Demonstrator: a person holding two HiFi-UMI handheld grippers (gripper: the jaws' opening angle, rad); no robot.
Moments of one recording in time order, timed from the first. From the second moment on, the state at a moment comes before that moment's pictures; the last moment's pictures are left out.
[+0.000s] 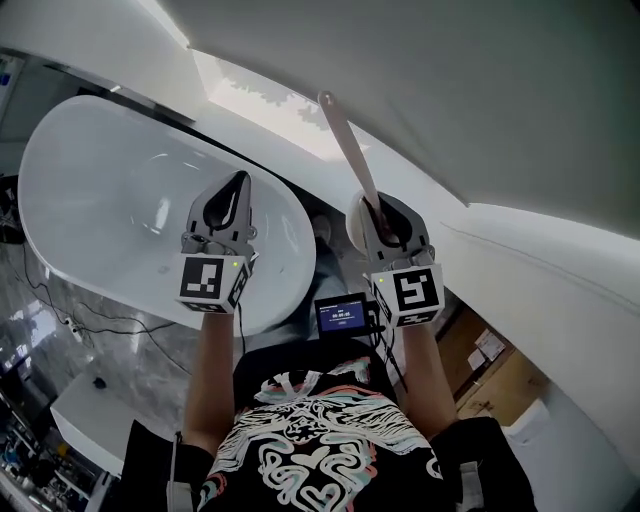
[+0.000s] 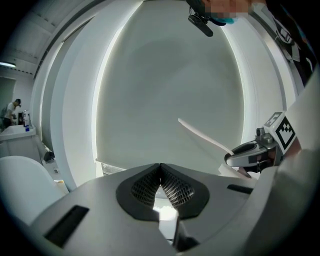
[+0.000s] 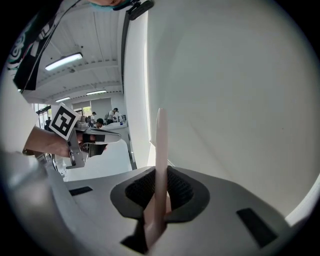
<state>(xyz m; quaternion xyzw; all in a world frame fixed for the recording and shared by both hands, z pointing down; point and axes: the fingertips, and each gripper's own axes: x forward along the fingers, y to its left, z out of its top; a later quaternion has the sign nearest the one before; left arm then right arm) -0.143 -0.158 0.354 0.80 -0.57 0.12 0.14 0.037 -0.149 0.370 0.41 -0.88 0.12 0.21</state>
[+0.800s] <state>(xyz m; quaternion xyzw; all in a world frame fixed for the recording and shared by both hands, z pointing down) -0.146 -0.188 0.472 0.79 -0.57 0.16 0.18 0.019 -0.182 0.495 0.35 -0.88 0.14 0.29</state>
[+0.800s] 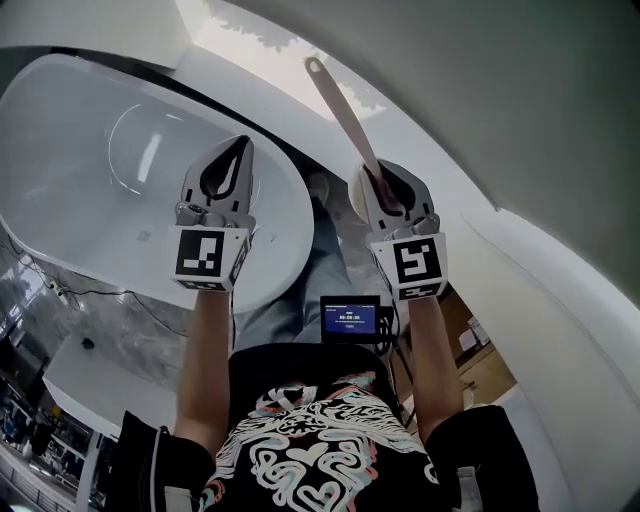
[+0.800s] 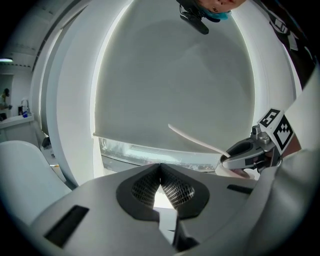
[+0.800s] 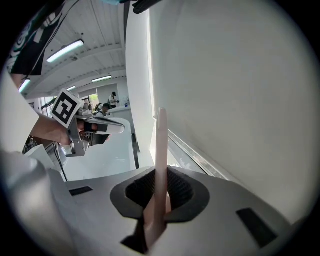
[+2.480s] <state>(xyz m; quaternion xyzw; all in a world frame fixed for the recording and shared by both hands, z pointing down) -0.117 -0.190 0.684 0.75 -0.58 0.20 0.25 0.051 -0.200 0.751 0.29 -0.86 0.18 0.38</state>
